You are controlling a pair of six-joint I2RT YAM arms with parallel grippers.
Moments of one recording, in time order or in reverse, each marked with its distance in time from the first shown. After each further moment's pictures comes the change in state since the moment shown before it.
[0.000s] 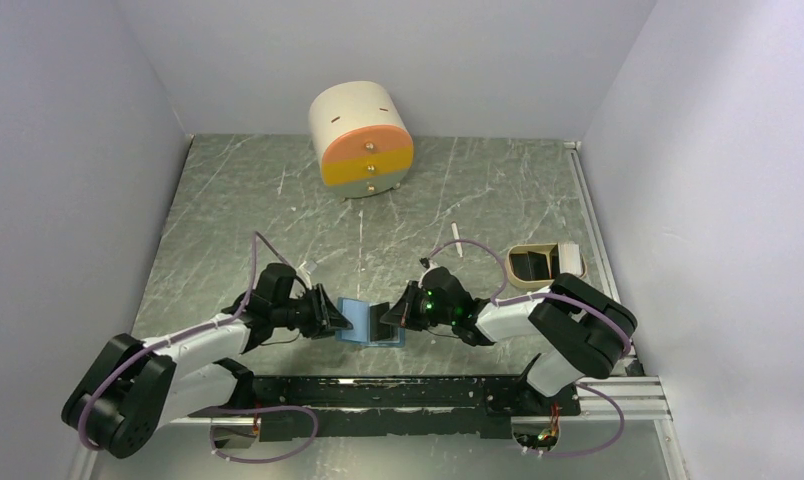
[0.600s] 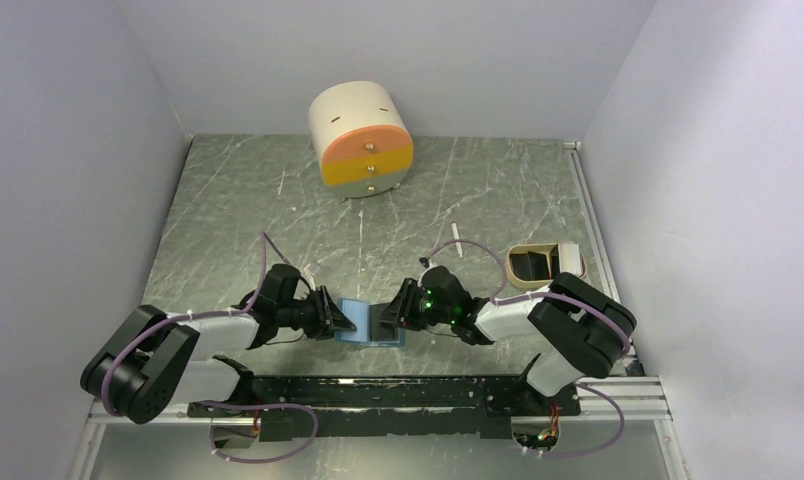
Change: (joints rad) left arm -0.004 0.163 -0.019 0.167 0.032 -0.038; right arm -0.001 0.005 0.010 0.005 -0.015 0.031
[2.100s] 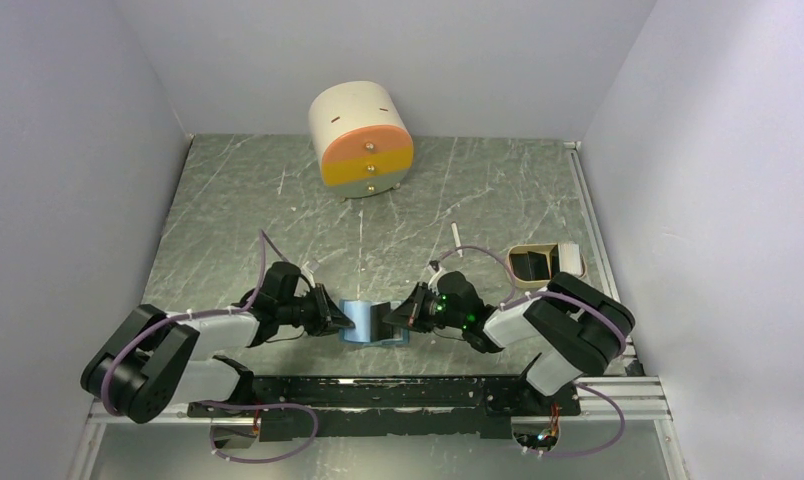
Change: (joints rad) left arm 0.000 -0.005 0.019 -0.021 -0.026 -0.018; right arm -0.051 0.010 -0.121 0.234 -0.091 0.054
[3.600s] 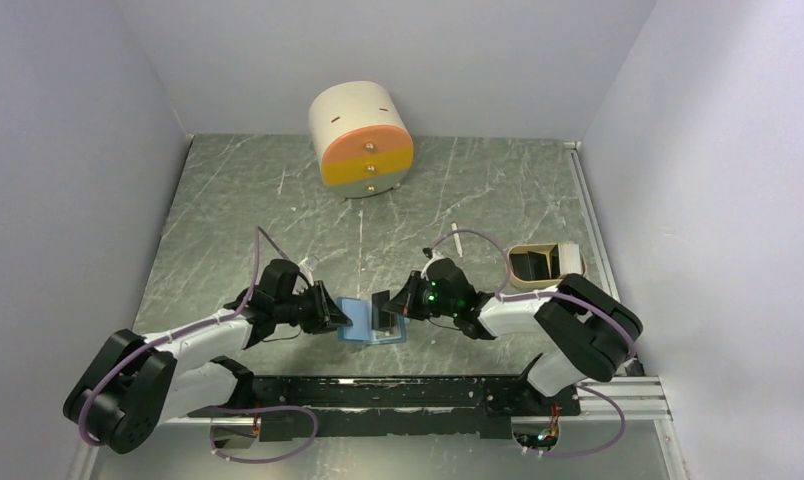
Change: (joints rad) left arm -0.009 -0.141 0.040 -0.184 -0.069 0.080; right arm -0.001 -0.046 0.143 -0.259 0.105 -0.175
